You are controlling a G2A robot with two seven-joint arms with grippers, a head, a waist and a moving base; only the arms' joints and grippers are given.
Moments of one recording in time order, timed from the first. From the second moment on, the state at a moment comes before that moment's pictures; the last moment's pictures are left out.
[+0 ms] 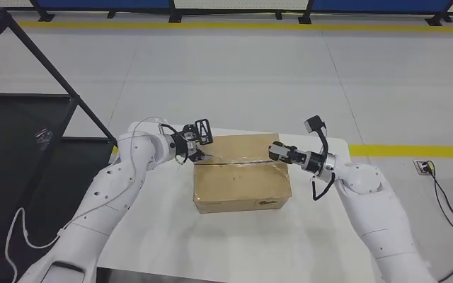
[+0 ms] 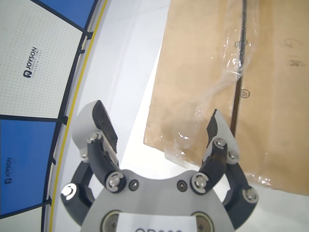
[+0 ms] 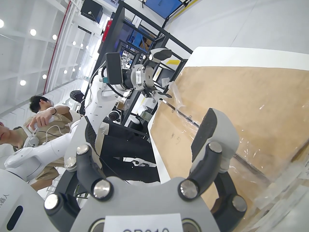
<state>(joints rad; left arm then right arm) 0.36 -1.21 -0.92 -0.97 1.78 -0.81 0.10 -0.60 -1.22 1.23 -1.02 0.18 -0.57 0.99</state>
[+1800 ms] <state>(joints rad) 0.67 -1.08 -1.12 -1.38 1.86 -0.87 0.15 -0.50 -1.23 1.12 -0.96 0.25 -0.58 1.00</state>
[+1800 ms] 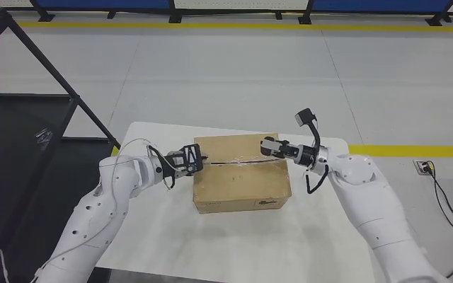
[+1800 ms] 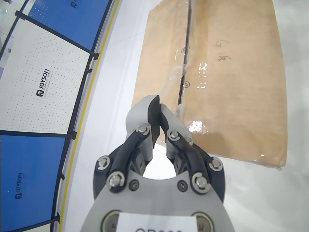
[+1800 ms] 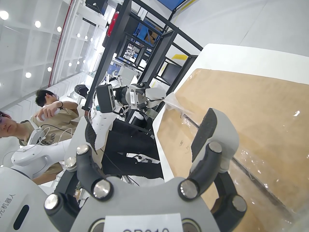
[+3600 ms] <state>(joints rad) 0.88 -1.11 -1.26 -1.30 1.21 -0.38 -0.05 -0.34 -1.35 0.86 -0.83 0.17 -0.43 0.83</state>
